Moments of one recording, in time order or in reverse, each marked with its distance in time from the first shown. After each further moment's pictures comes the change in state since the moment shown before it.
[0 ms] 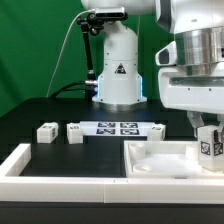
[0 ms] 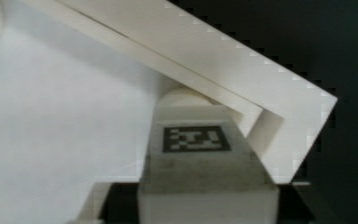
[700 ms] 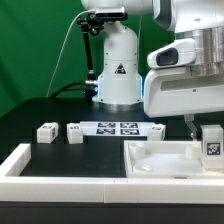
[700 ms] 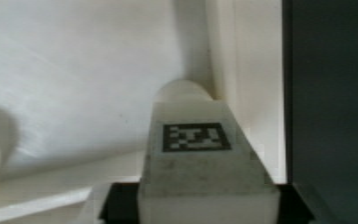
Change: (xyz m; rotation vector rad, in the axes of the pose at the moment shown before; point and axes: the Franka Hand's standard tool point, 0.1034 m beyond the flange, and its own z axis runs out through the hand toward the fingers) arm 0.002 -0.002 -0.001 -0.018 -0.028 -0.797
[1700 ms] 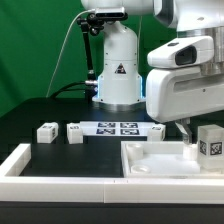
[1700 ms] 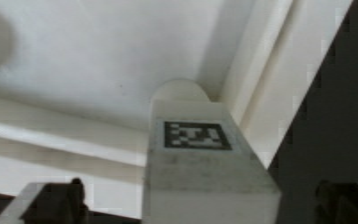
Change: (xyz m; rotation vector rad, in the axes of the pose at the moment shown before) arm 0.001 -0.001 -0.001 -0.018 -0.036 -0.664
